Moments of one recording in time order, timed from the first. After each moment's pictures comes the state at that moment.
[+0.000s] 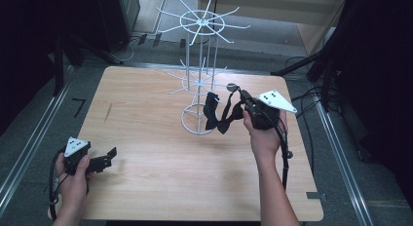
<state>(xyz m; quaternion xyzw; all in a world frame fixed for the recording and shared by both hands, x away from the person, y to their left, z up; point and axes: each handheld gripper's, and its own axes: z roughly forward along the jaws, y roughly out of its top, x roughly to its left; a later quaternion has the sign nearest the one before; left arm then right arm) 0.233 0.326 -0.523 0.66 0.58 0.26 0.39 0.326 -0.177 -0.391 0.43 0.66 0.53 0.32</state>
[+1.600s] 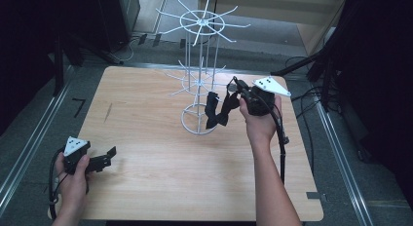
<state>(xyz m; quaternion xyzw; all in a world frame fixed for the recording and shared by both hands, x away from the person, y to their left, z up) 0.234 0.327 -0.523 0.66 0.58 0.26 0.39 0.361 -0.168 -0.384 0.45 0.66 0.53 0.31</state>
